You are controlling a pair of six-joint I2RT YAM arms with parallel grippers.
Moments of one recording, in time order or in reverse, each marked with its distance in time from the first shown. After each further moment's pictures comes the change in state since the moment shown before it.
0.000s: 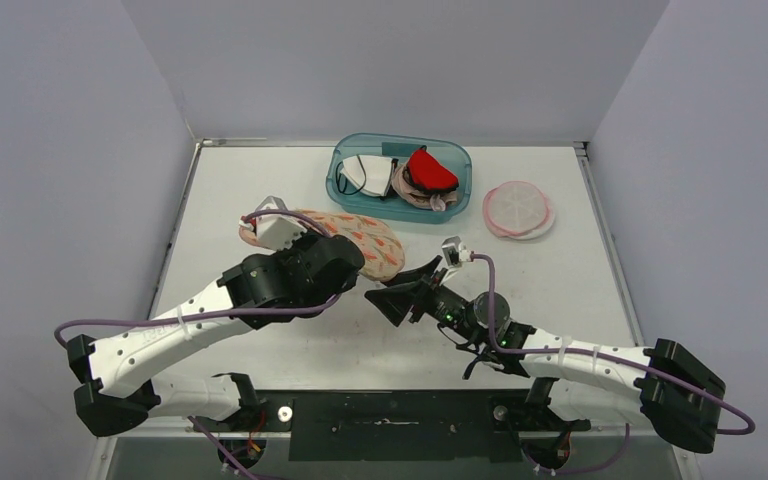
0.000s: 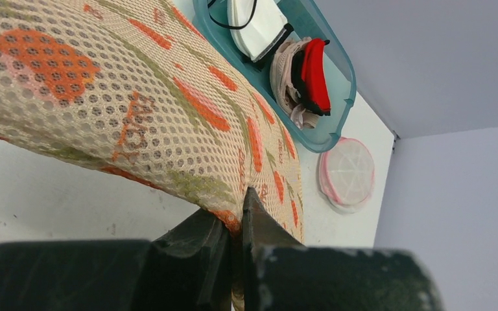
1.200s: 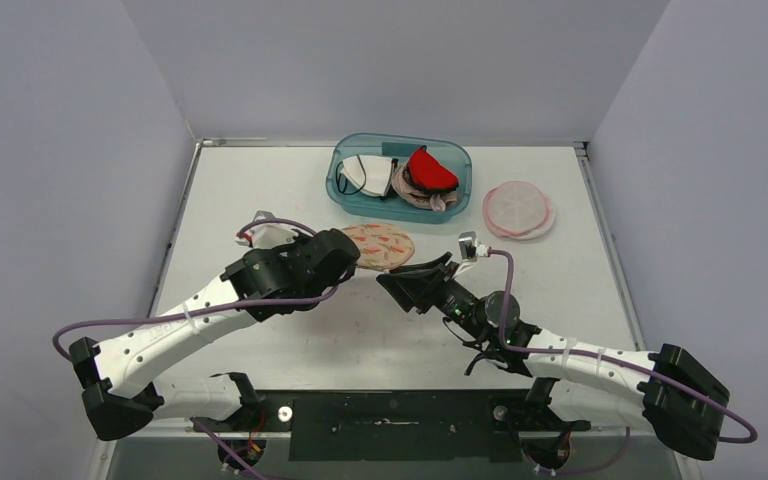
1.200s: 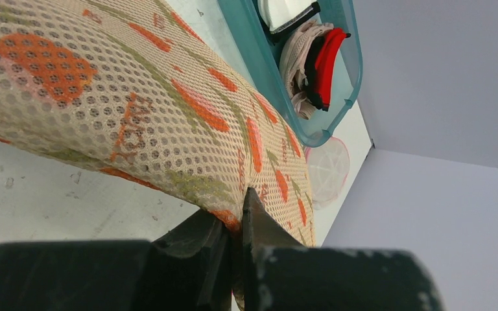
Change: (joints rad) left arm 0.093 0.008 -0.039 -0.040 0.195 -0.326; right arm -0.048 -0.029 -0.024 0.093 0.032 0.061
